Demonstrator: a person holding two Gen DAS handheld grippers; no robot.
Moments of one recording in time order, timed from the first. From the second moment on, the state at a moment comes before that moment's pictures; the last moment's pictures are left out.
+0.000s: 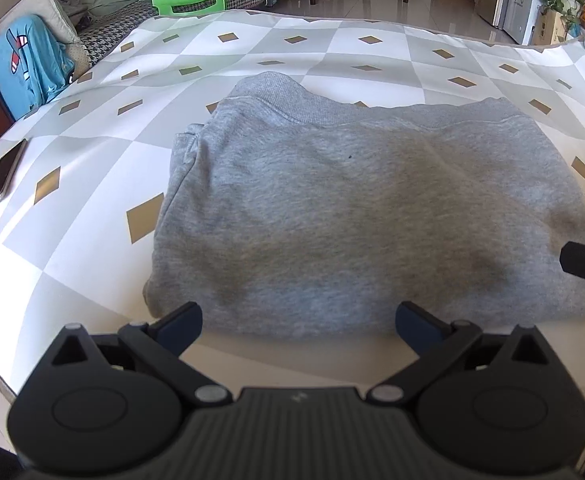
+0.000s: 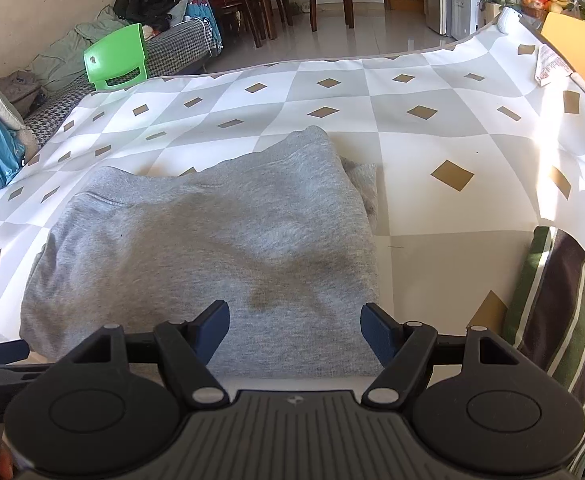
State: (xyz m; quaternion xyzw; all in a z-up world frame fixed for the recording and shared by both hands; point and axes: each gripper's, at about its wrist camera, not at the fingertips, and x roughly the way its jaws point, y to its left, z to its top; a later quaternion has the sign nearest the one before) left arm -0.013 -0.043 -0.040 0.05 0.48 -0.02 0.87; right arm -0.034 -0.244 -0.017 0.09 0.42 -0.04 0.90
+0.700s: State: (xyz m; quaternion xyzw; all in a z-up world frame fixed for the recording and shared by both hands) left arm -0.045 -0.046 -0.039 0.04 0.48 -0.04 0.87; right arm -0.052 -0.227 -0.023 0.07 0.45 -0.01 0.89
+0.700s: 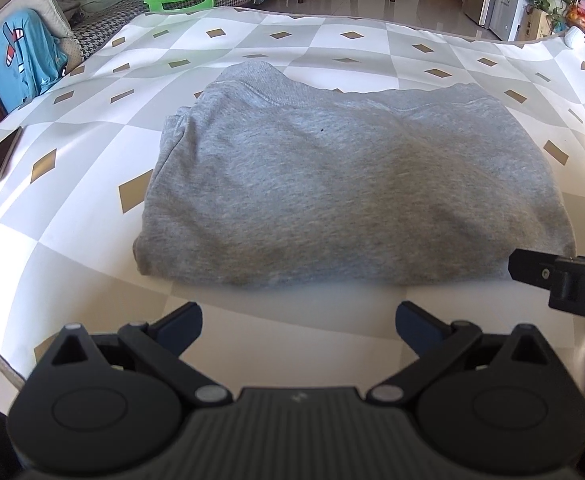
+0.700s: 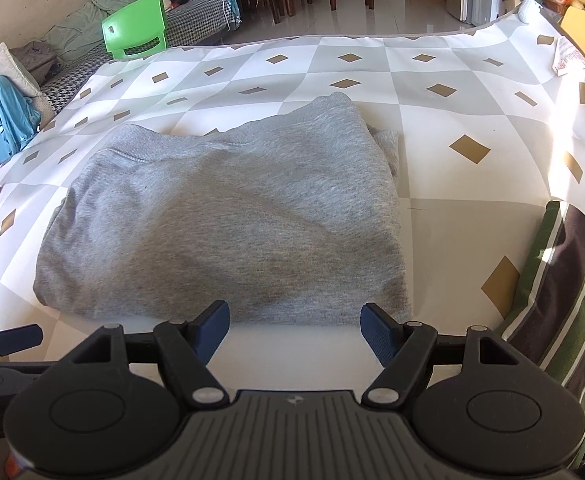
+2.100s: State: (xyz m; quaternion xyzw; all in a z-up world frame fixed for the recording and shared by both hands) left arm -0.053 -0.037 -0.042 -0.01 0.51 -0.03 0.86; right arm -0.049 -0.220 -0.016 0.06 0.46 -0.02 0.88
